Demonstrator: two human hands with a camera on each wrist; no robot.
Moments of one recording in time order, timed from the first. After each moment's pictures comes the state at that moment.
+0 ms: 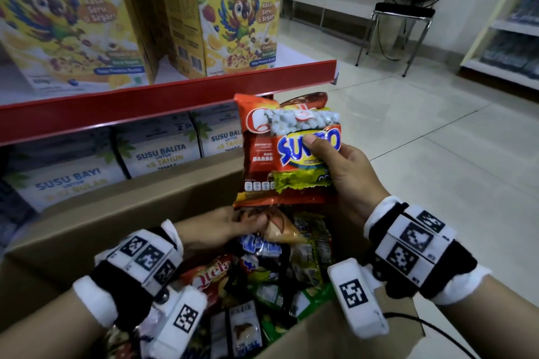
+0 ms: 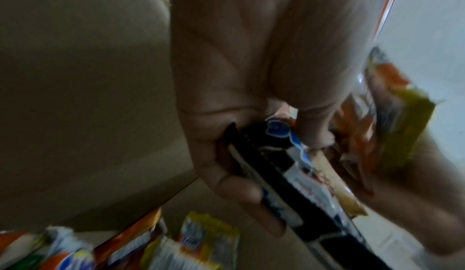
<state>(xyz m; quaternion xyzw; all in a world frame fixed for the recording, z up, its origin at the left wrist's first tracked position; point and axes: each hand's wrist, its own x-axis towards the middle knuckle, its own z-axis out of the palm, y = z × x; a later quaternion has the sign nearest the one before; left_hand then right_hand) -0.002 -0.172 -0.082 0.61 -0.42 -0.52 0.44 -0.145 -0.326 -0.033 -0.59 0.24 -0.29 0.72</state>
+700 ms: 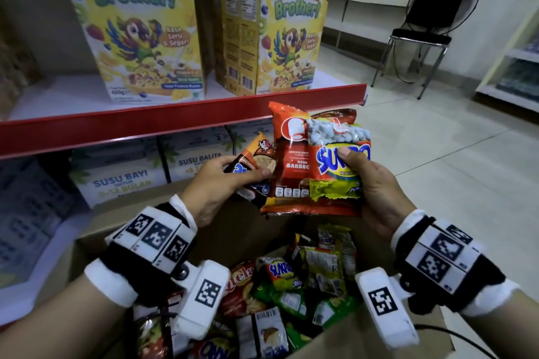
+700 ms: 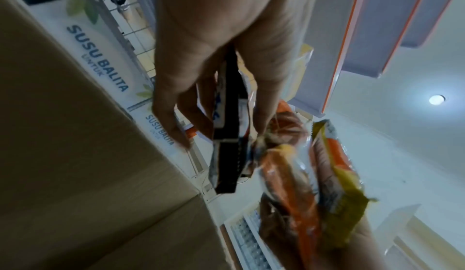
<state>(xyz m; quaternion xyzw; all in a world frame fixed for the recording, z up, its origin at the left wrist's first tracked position) 0.035 -0.143 -0.029 0.64 -0.23 -0.35 0.64 -0.137 -0.295 -0.020 -0.56 0.24 -0.28 0.74</state>
